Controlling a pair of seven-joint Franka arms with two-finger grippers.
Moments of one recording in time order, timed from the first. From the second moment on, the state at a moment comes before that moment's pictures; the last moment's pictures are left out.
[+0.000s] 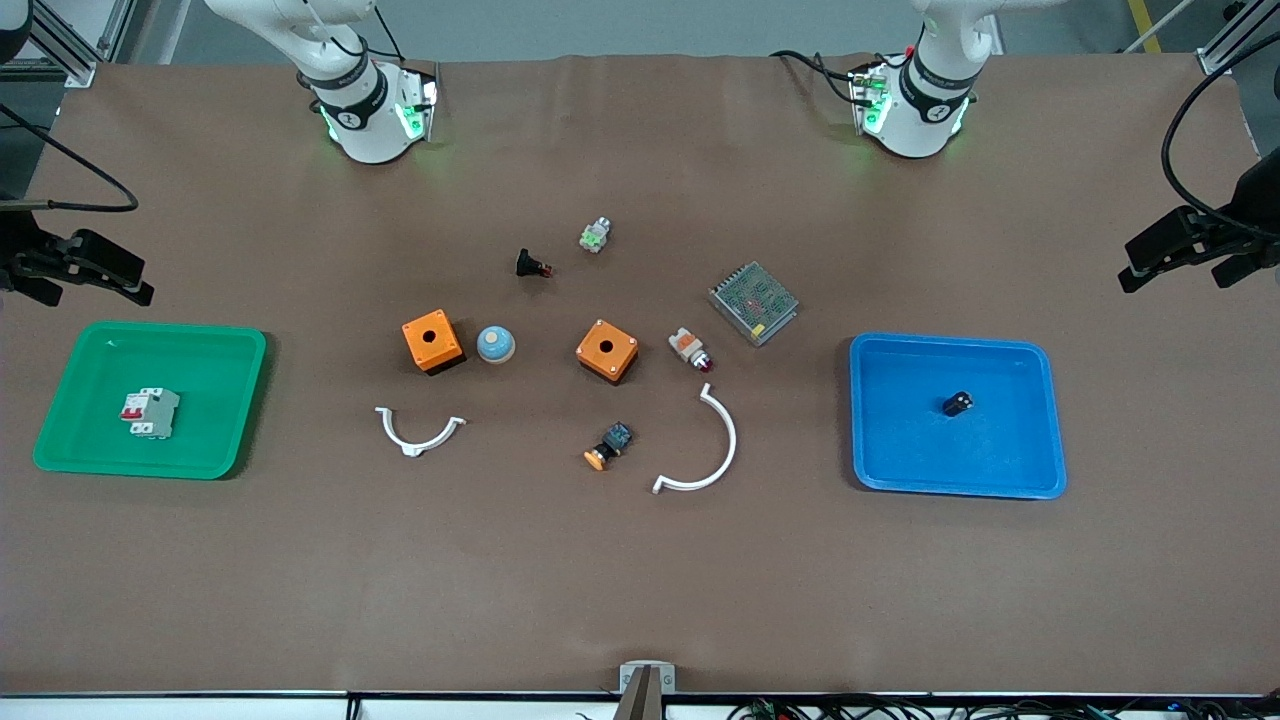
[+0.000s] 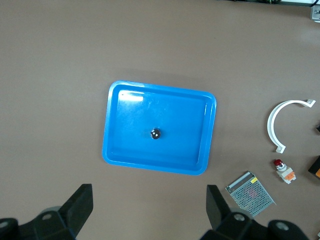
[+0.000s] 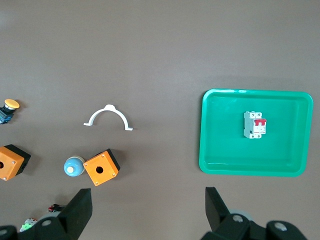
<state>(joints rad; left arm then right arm) 0.07 0.03 -0.10 -1.48 -0.02 1.60 -0.09 -0.03 0.08 0.02 -1.44 0.00 1.55 0.00</state>
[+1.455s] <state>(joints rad) 0.09 0.30 -0.10 -1.58 -0.02 1.79 -0.15 -0.03 0.09 0.02 -1.44 0.00 1.54 0.00</state>
